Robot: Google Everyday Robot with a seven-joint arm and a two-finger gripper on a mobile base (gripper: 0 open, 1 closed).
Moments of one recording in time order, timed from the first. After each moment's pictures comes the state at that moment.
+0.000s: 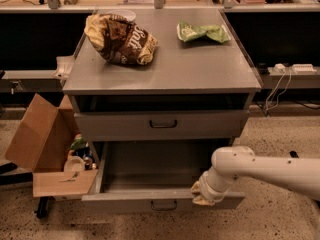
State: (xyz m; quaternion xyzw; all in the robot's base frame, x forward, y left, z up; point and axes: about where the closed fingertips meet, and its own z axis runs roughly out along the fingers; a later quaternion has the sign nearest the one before) arm 0.440 -0.153 0.430 -0.74 0.65 0.14 0.08
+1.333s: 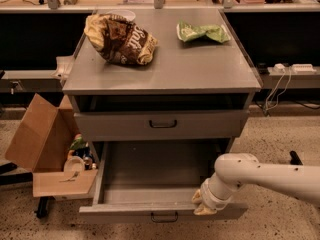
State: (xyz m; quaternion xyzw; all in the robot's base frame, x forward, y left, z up) arm 0.418 -0.152 0.433 -0.73 0.66 0.16 0.09
